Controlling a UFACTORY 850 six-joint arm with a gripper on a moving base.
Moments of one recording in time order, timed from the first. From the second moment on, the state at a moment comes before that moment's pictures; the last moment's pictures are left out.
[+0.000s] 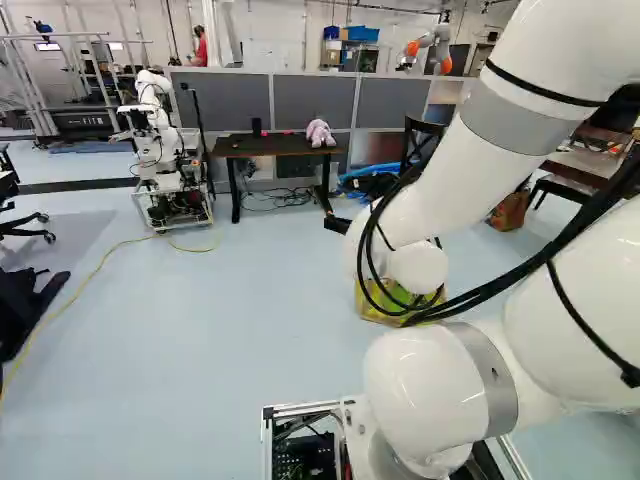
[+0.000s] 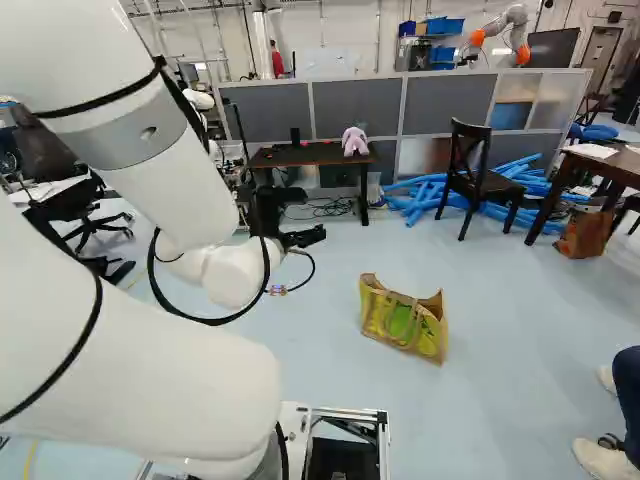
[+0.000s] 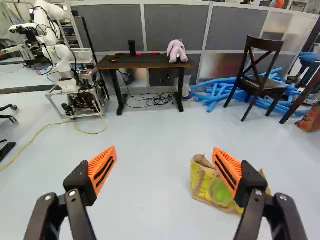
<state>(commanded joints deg) 0.0 16.0 -5.0 0.0 50.0 0.0</state>
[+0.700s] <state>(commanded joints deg) 0.0 16.0 -5.0 0.0 50.0 0.0</state>
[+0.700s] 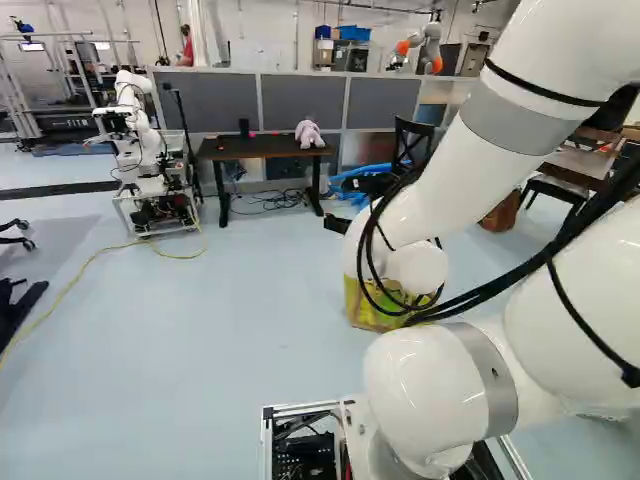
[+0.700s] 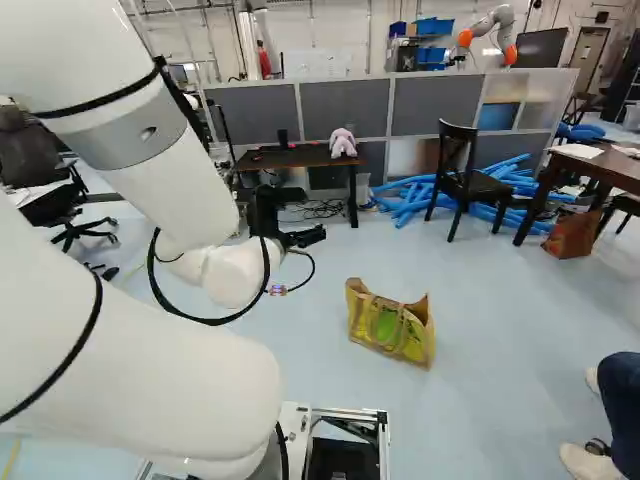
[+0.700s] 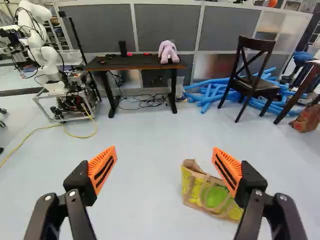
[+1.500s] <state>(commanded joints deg) 0.0 16.0 -5.0 0.0 50.0 0.0</state>
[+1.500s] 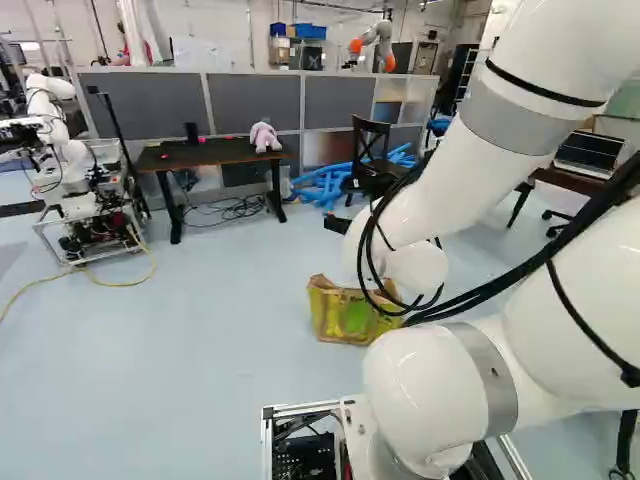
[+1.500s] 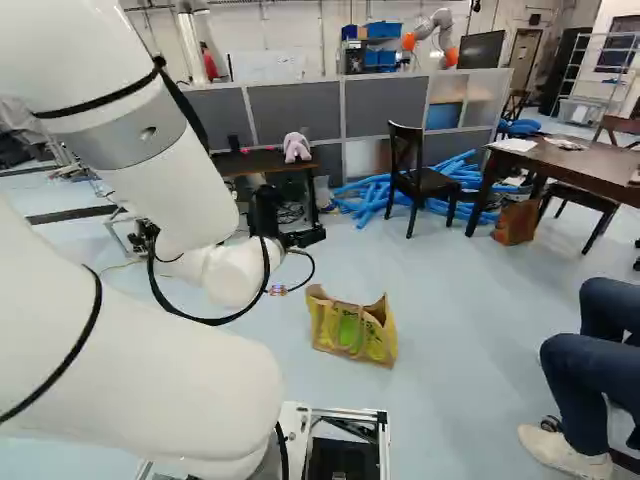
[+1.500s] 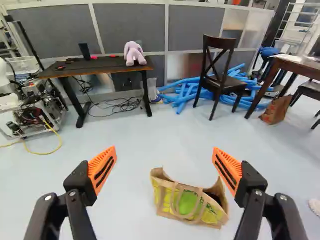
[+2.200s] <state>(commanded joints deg) 0.0 16.0 -5.0 0.0 50.0 0.0</state>
